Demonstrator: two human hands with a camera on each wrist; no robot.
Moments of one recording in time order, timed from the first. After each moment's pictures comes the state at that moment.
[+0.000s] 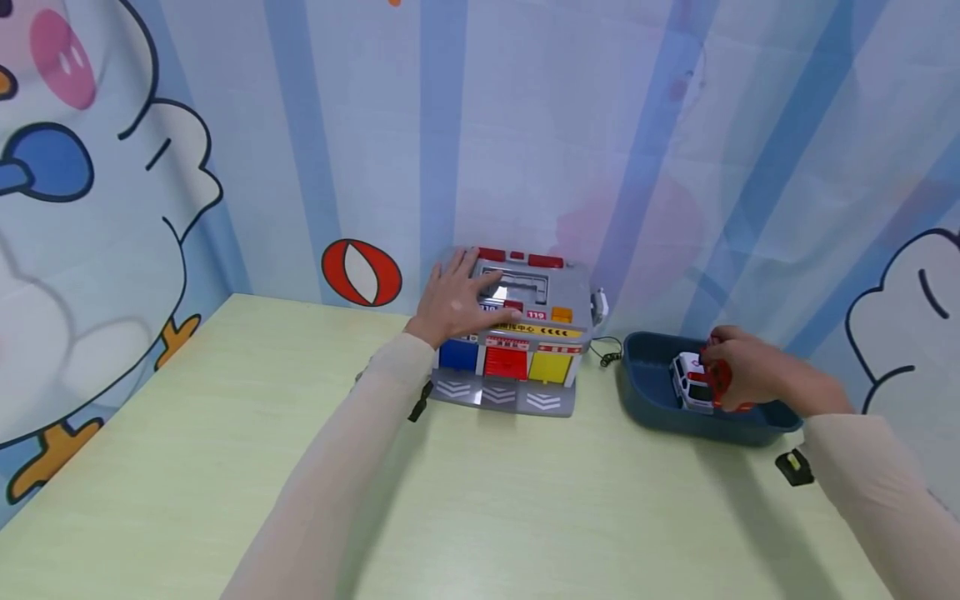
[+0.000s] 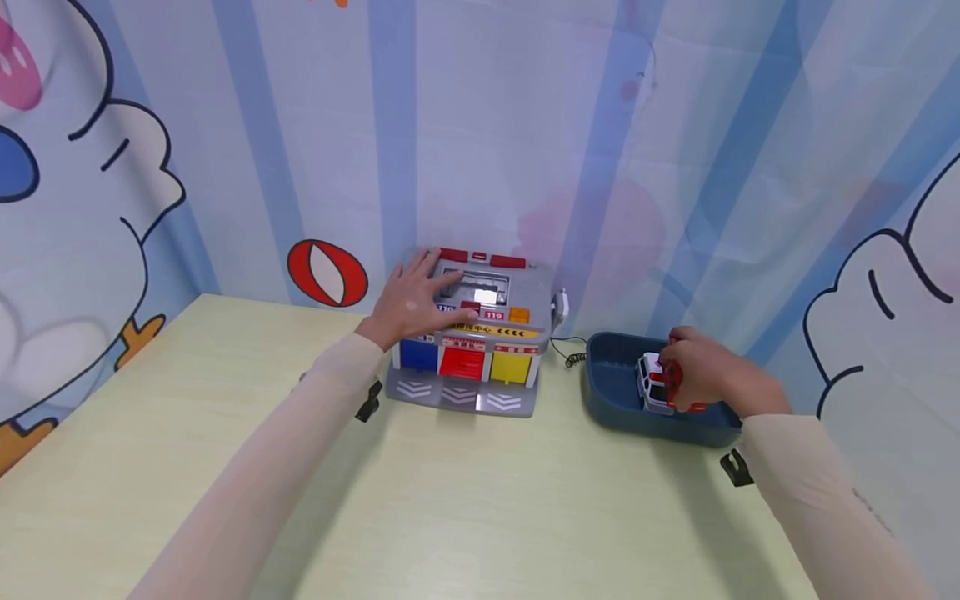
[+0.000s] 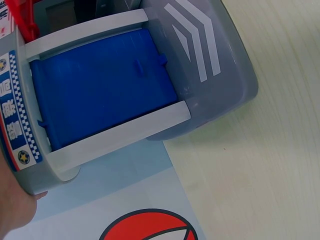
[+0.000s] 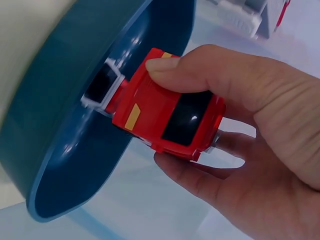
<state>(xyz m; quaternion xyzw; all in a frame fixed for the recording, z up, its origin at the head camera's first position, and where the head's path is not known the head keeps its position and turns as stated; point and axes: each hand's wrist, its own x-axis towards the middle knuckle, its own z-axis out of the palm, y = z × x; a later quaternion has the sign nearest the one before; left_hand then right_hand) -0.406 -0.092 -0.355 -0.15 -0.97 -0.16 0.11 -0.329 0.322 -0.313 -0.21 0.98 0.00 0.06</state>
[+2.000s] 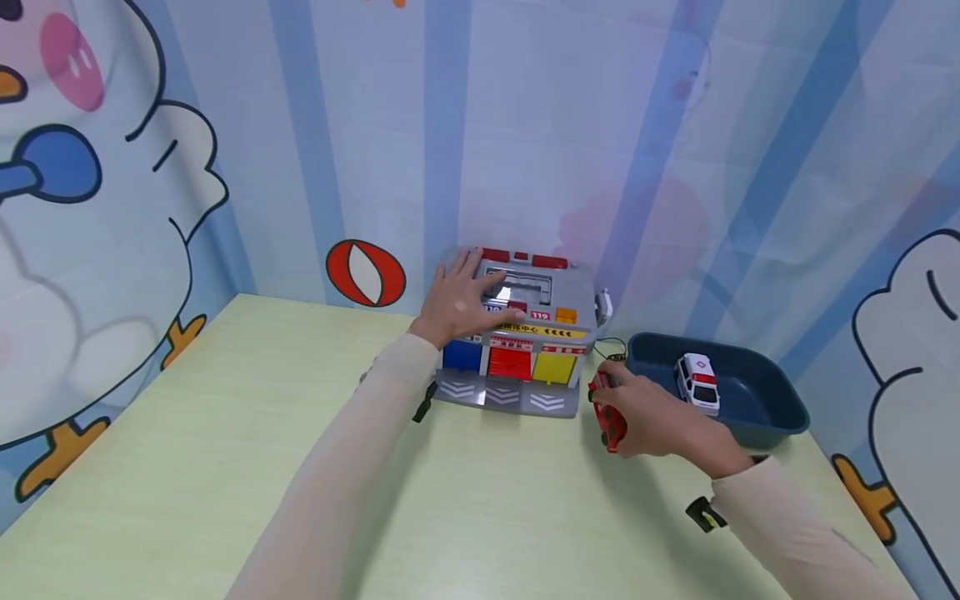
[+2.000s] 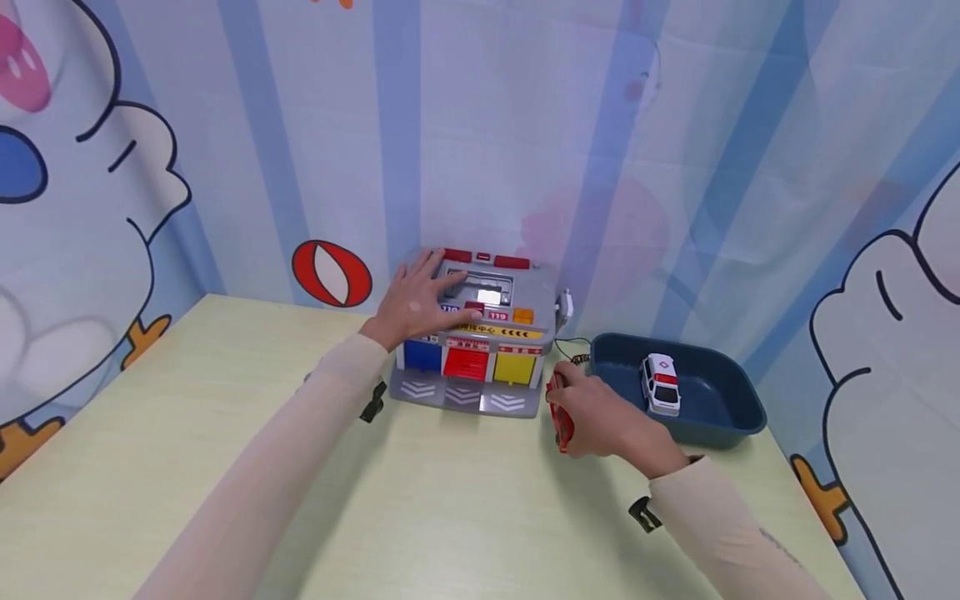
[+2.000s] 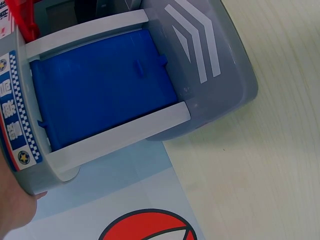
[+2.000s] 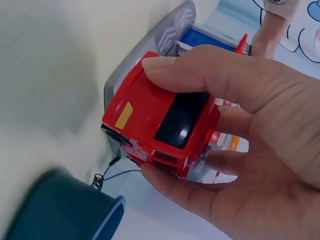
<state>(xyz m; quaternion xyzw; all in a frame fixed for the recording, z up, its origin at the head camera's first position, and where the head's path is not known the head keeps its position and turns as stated) -0.405 -0.093 -0.354 -0.15 -0.97 -0.15 0.11 -0.273 0.192 -0.347 -0.27 0.96 -0.07 0.08</state>
